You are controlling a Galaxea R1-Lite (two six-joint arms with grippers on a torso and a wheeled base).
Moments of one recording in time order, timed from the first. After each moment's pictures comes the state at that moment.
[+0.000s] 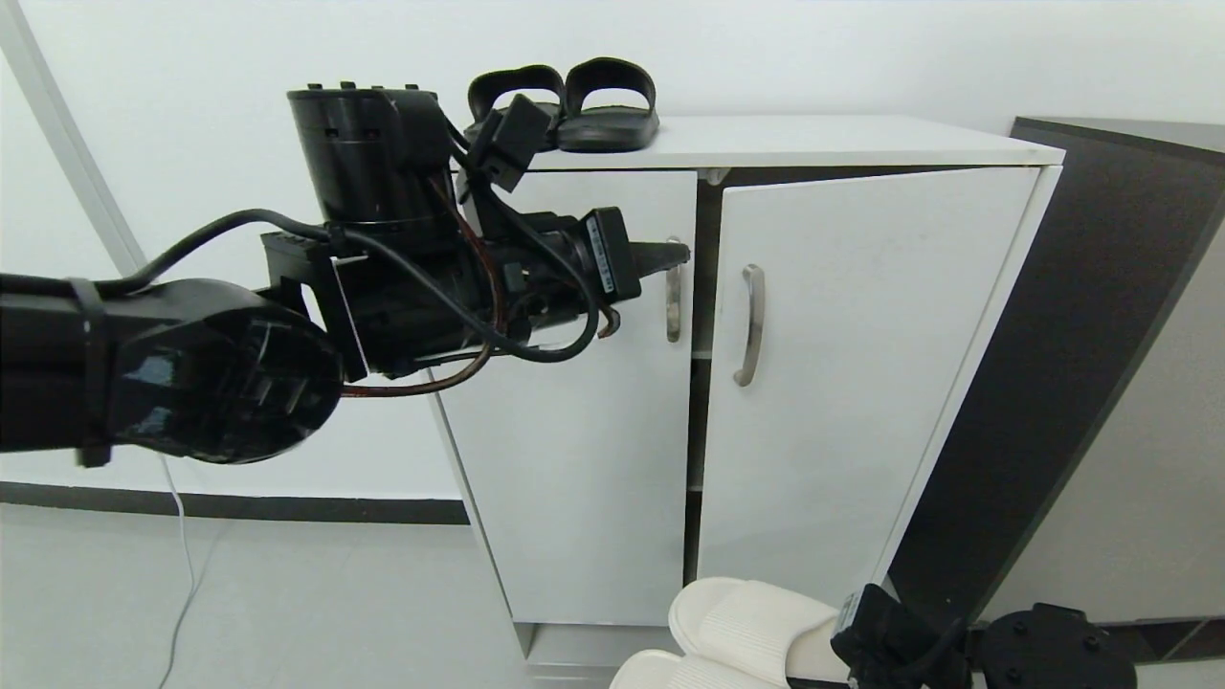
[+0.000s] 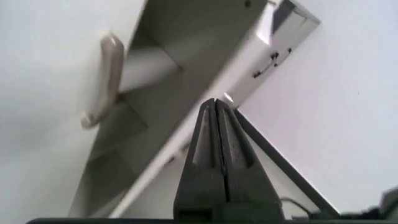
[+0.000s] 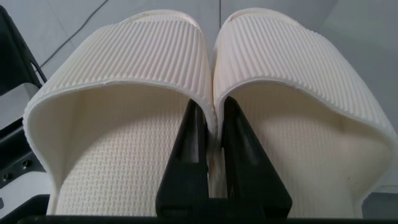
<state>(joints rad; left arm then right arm) -0.57 1.73 -1.26 -0.49 -0.38 -0.45 0.92 1.81 -0.15 -1.26 0.05 0.06</state>
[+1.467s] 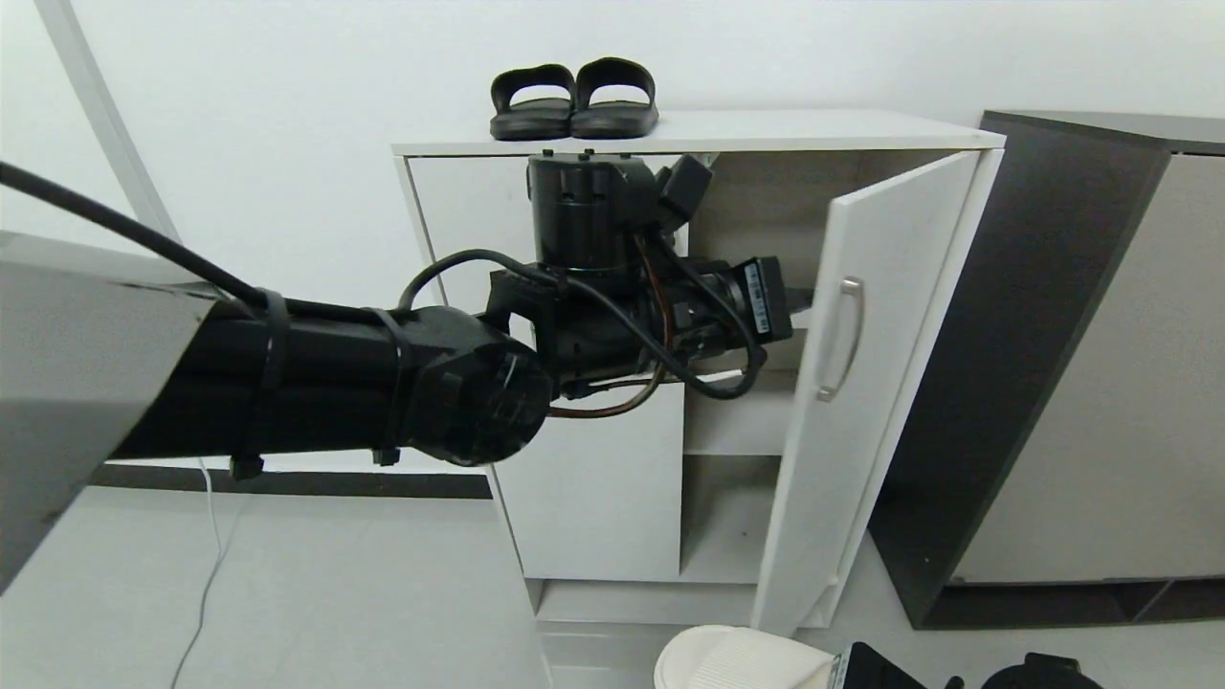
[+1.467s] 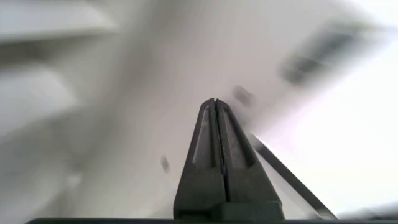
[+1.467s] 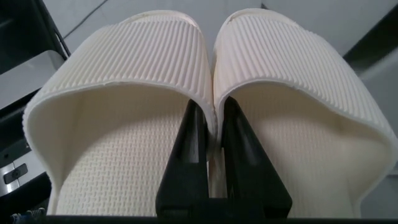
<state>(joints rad) -0.74 1.96 -1.47 -0.49 -0.38 -0.50 1.02 1.82 -0.11 -1.25 0.05 0.06</state>
